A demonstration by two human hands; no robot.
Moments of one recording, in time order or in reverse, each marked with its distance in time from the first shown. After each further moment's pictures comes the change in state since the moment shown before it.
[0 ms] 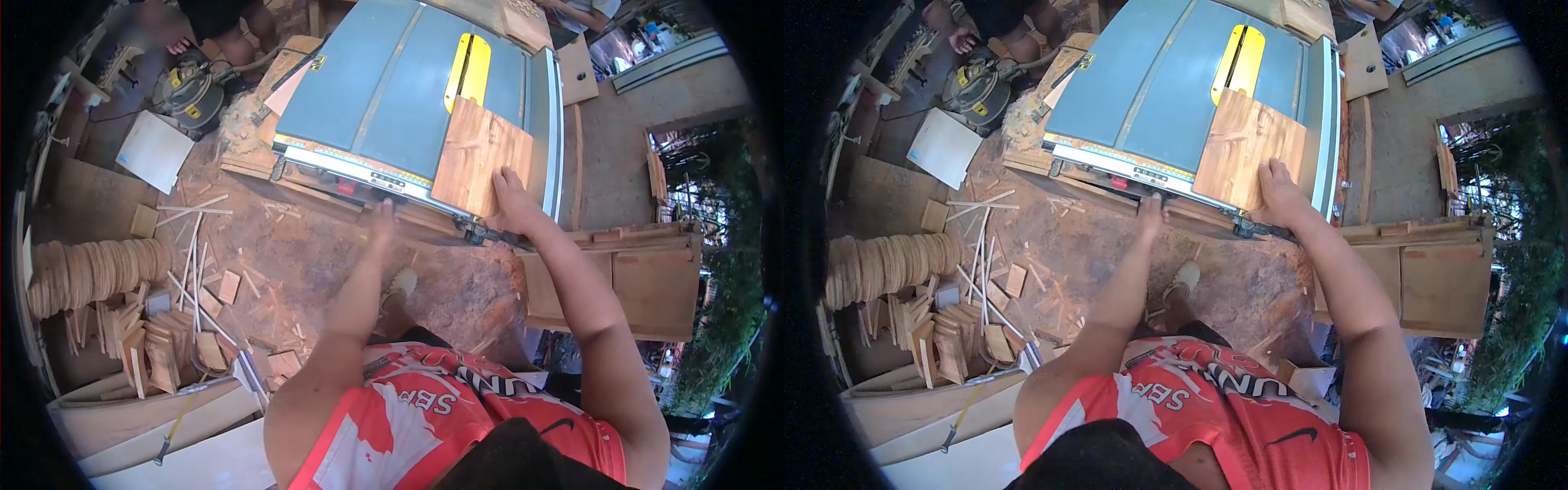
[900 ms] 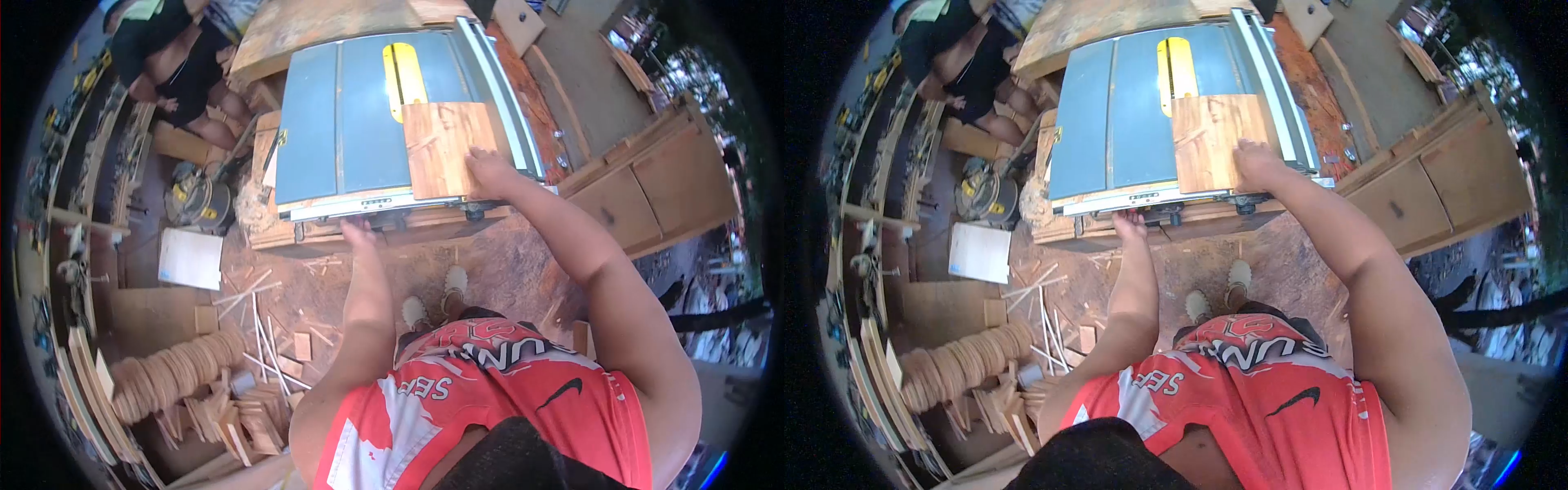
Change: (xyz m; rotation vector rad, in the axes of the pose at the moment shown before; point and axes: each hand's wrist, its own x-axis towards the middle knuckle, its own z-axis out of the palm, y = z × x) left_hand 0.055 0.070 -0.046 -0.594 0.324 -0.071; right_hand -0.017 -0.003 -0.003 -0.018 0.037 0.148
